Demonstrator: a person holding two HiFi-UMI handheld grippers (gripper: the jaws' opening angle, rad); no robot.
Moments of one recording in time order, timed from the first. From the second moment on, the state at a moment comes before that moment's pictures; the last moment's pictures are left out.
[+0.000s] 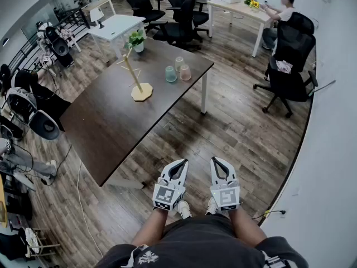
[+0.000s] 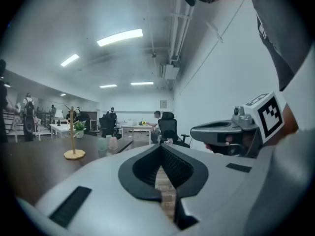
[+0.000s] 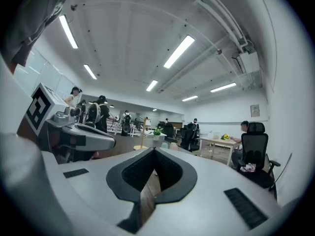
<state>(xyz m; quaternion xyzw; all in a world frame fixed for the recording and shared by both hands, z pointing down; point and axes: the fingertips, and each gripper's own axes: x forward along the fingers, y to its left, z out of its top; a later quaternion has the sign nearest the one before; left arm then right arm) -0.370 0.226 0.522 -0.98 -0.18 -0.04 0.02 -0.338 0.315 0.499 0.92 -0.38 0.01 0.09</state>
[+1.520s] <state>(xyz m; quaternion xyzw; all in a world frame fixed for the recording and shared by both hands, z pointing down) -0.361 0.119 0.518 -0.98 -0.19 -0.01 -0.02 -0.340 0.214 0.510 0.91 -0.41 0.02 0.02</state>
